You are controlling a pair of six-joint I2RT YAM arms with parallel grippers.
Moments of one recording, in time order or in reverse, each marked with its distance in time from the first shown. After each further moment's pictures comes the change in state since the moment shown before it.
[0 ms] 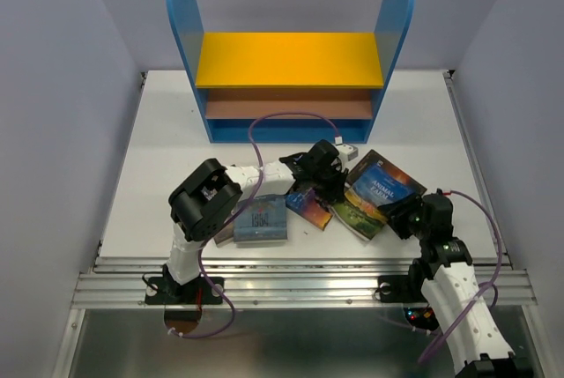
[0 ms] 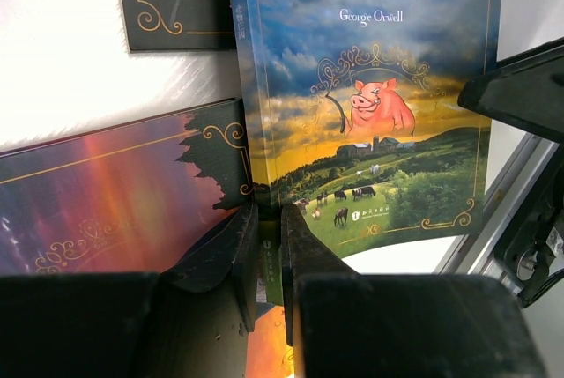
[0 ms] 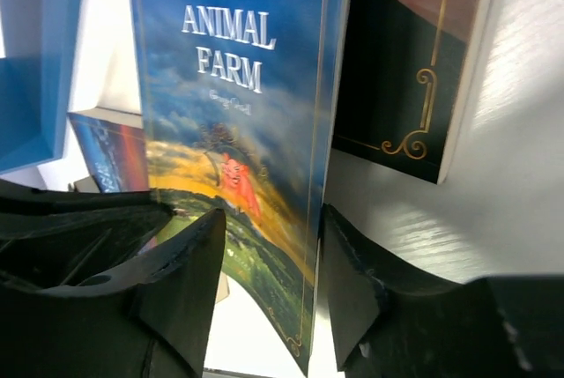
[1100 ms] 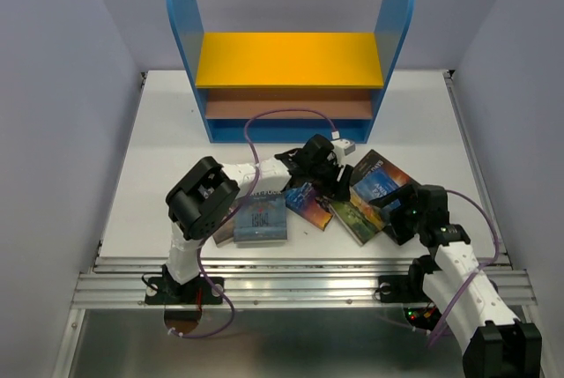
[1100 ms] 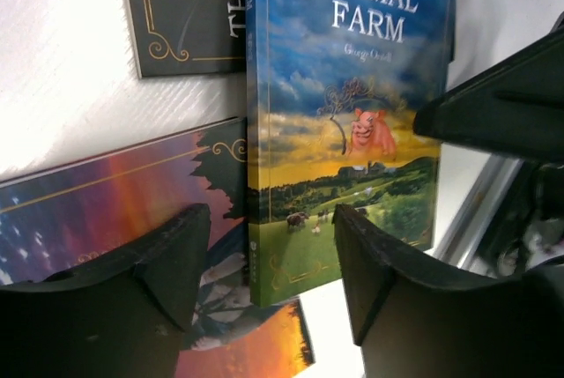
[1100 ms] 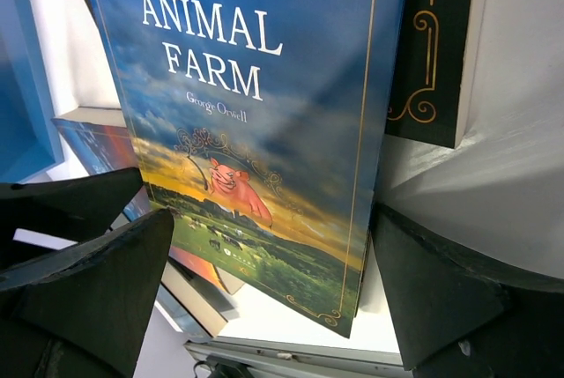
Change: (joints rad) left arm 0.042 -0.017 -0.017 0.056 0.069 -0.010; right arm 0.000 0.270 0.078 -0.010 -0.002 0.100
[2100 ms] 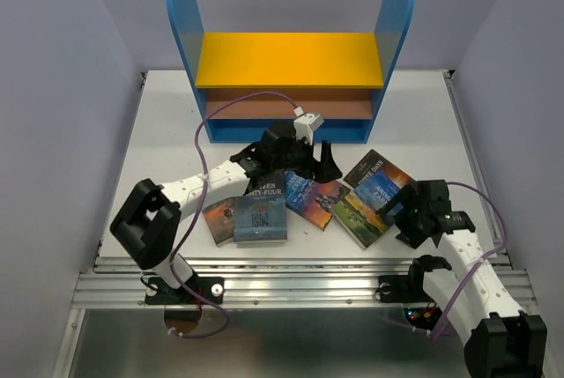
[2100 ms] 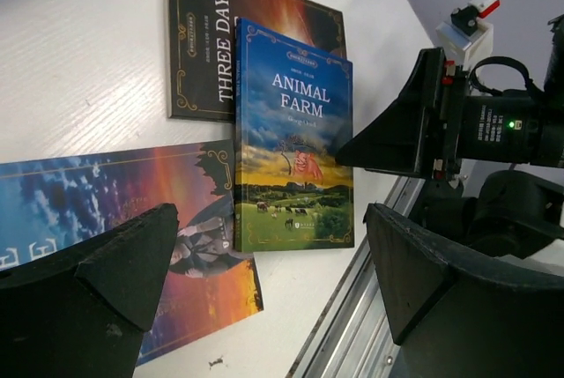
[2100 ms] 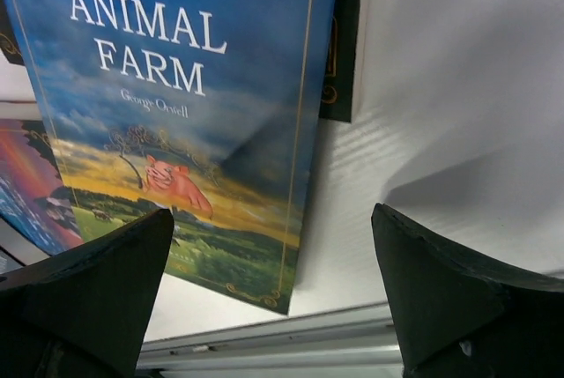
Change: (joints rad) left arm 0.114 -0.397 -0.228 0.154 0.004 -0.142; right arm 0.001 0.068 0.163 -0.290 0.073 -0.222
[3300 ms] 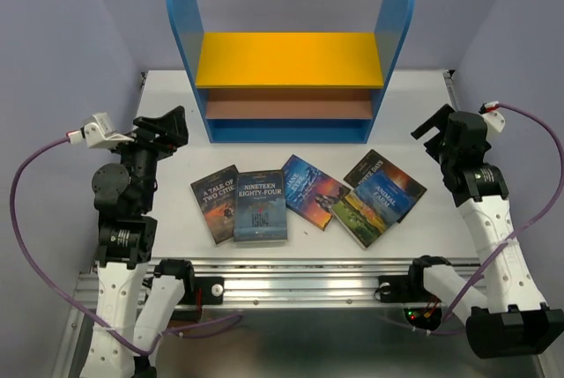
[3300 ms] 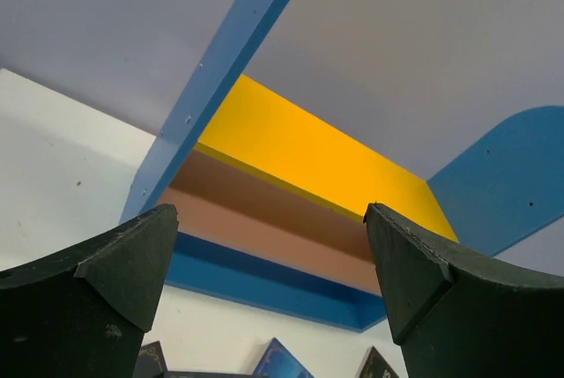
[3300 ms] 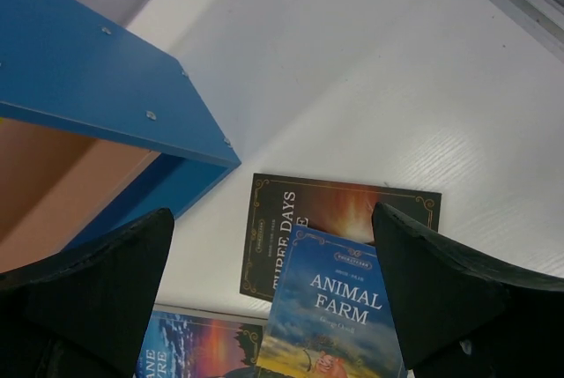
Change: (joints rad) left arm 0.706 -0.972 -0.148 -0.220 -0.452 -0.100; right arm 0.000 0.193 0.613 0.139 0.506 -0.225
